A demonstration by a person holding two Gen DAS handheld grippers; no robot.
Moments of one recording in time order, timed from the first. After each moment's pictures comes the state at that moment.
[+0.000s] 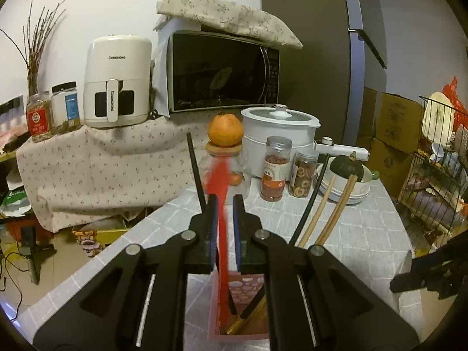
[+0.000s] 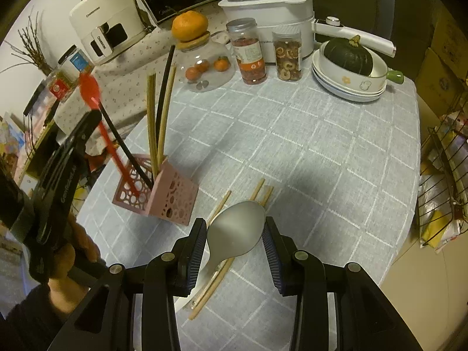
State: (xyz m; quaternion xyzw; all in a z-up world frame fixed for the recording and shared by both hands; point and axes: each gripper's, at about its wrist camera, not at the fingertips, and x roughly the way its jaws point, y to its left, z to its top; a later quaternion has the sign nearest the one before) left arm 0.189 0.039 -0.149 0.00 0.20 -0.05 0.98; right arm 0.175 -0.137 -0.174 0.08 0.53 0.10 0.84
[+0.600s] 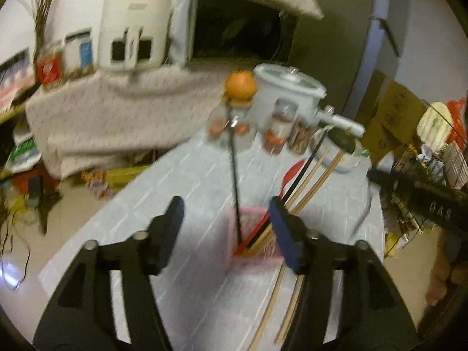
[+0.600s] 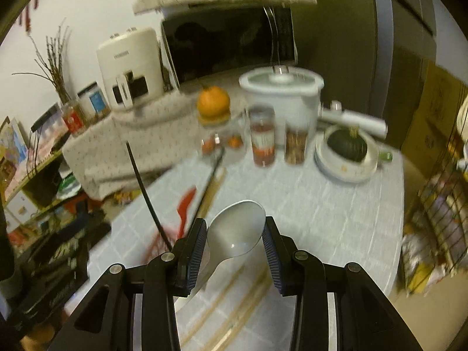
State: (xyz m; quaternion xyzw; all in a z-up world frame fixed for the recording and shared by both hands) left arm 0.160 0.082 -0.121 -0.05 0.37 -0.03 0.93; right arm 0.174 -0.090 -0.105 0.03 0.36 0.07 0.93
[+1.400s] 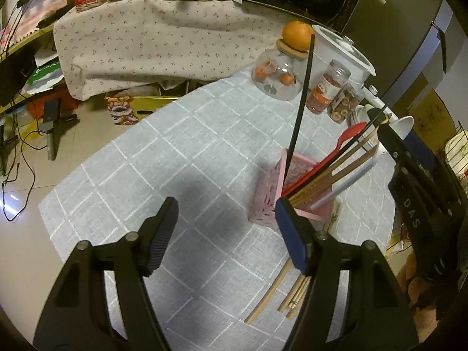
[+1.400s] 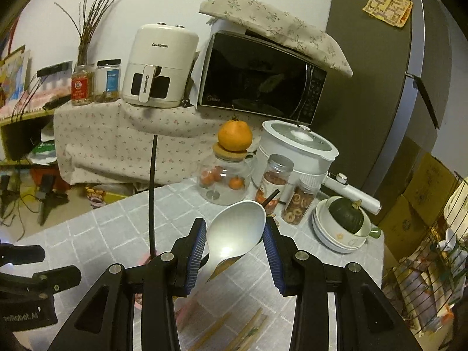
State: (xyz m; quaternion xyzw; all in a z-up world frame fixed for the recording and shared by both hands) left arm 0.158 0.117 -0.158 -0.13 0.48 0.03 0.87; right arm 0.178 -0.011 -0.134 -0.14 0.26 0.05 0.96
